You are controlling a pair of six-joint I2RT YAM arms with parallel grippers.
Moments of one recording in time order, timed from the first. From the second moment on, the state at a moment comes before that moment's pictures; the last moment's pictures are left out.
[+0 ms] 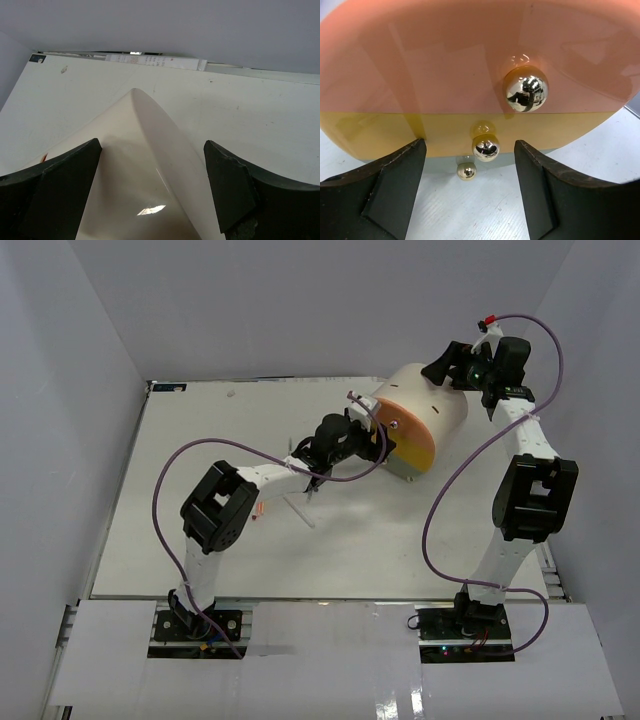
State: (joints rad) left arm -0.77 2.04 1.39 0.51 0.14 -0.20; right arm -0.09 1.89 1.64 -0.06 -0.64 0.24
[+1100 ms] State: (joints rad) left arm -0.78 2.06 1.37 0.50 0.13 -0.19; right arm -0.09 1.88 1.62 -0.03 -0.62 0.26
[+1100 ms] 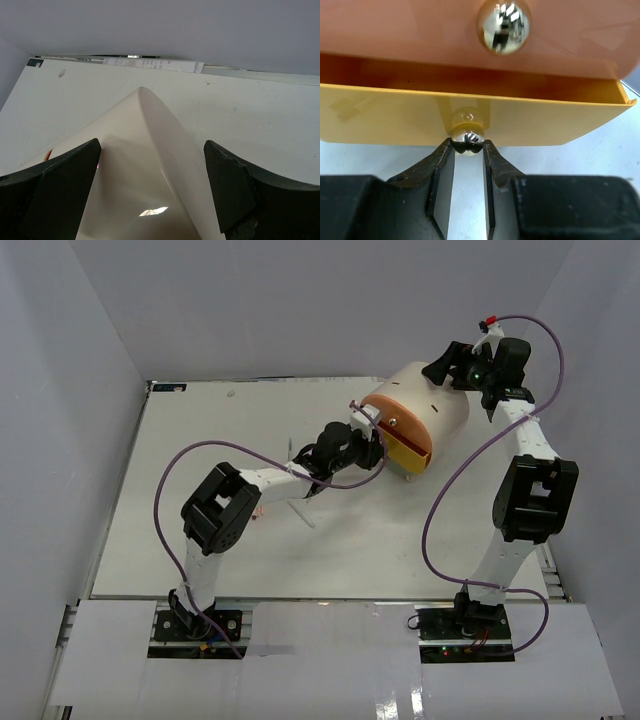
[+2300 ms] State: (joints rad) left arm -0.78 1.57 1.03 0.26 -0.01 -0.31; right arm -0.11 1.66 1.67 -0.22 -0.49 0.14
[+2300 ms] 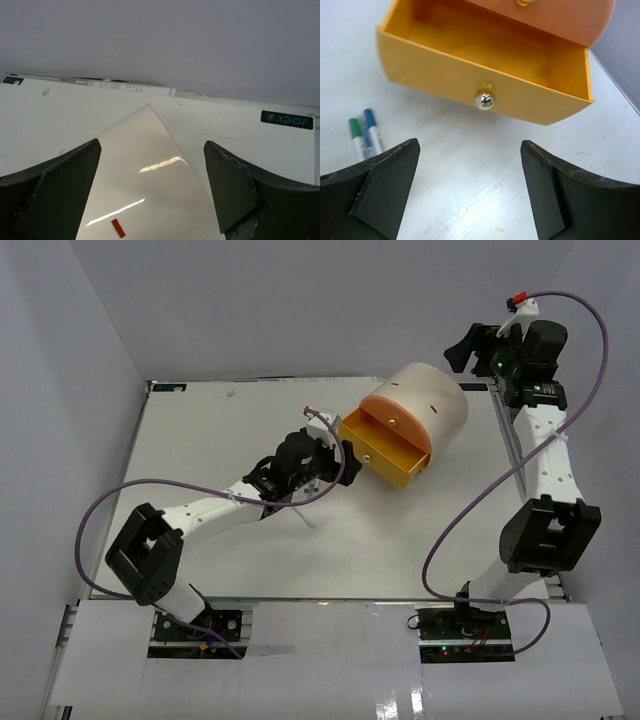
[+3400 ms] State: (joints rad) left arm -0.43 2.03 1.55 -0.41 -0.15 -0.50; right arm -0.02 0.62 0.72 -0.35 -0.42 0.18
